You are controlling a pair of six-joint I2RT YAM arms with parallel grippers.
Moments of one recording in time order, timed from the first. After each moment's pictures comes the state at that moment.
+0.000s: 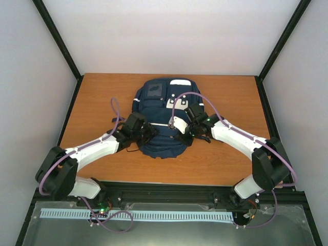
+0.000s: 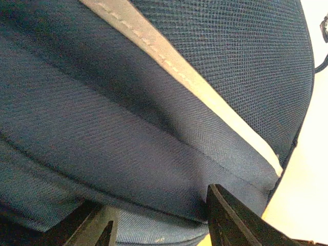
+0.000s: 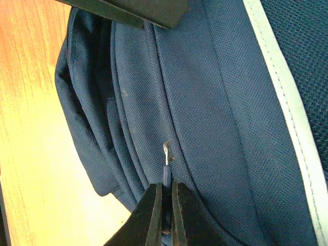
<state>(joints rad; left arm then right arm) -0.64 1.35 0.75 -0.19 0.16 -1.23 0.62 1.52 1.05 -0.59 -0.41 -0.47</state>
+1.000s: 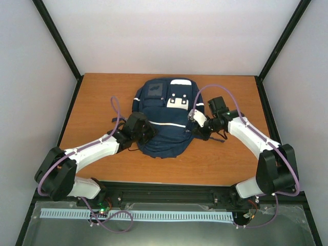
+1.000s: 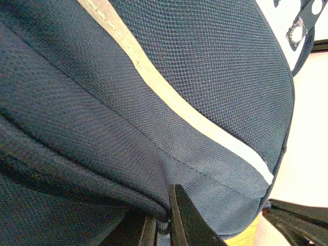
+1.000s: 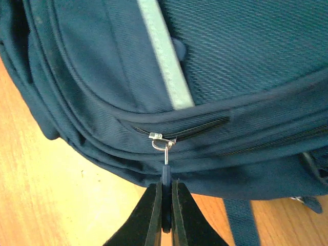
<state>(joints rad) -0.66 1.36 0.76 -0.12 0.09 -1.24 0.35 1.45 1.02 -0.70 -0.51 -0.60</state>
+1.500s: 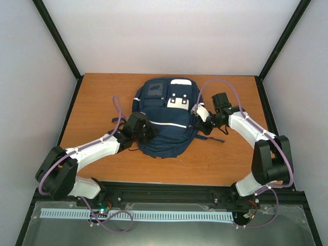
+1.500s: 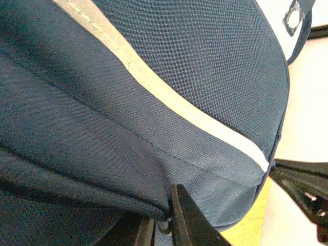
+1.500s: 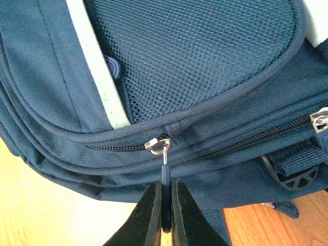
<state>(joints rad) -0.66 1.36 0.76 -0.11 0.11 -1.20 0.25 1.54 1.07 -0.66 -0.55 -0.62</state>
